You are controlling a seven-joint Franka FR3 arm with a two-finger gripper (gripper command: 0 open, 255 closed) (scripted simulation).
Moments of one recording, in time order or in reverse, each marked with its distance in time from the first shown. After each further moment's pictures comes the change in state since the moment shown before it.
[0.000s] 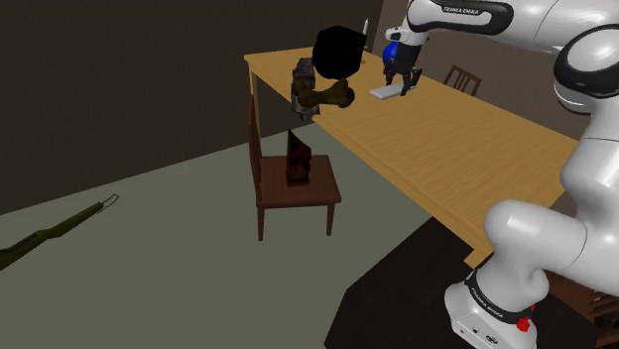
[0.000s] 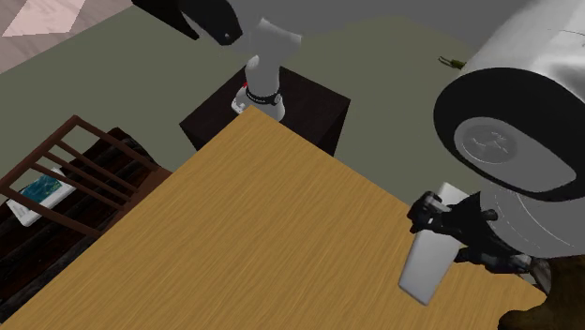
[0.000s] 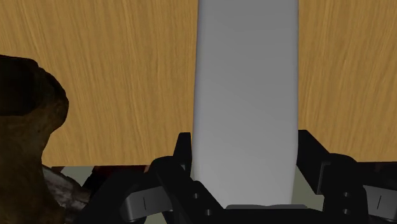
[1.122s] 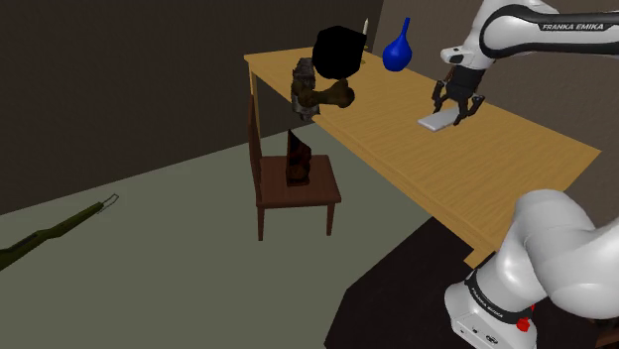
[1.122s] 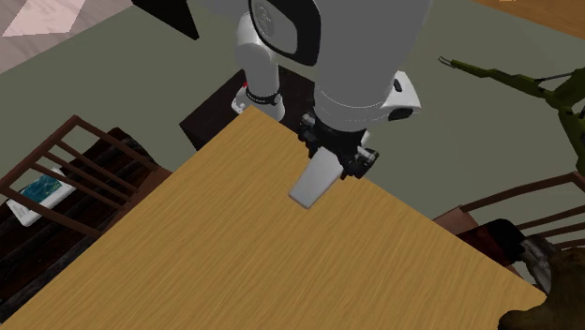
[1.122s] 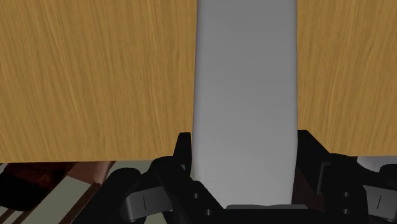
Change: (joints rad) arm -1.356 -0.004 1.095 -0.813 0.029 0.121 -0.027
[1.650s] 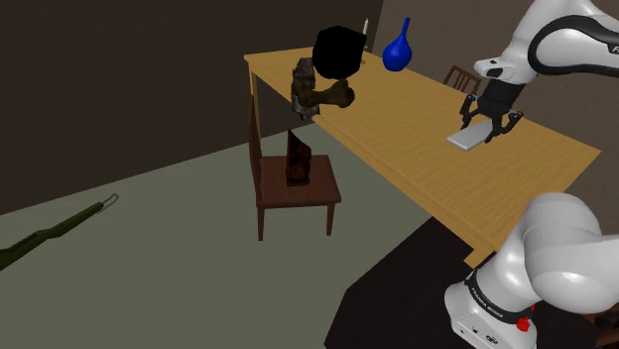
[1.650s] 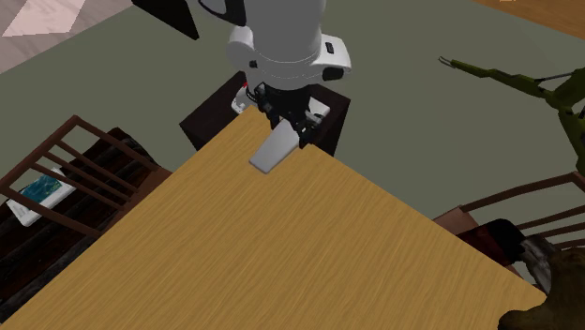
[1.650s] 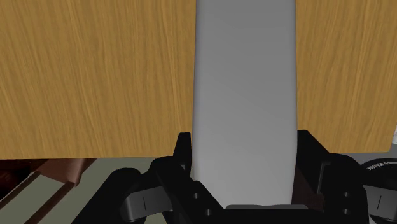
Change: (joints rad) arm -0.250 -0.307 0.189 -0.228 -0.092 -0.127 0.022
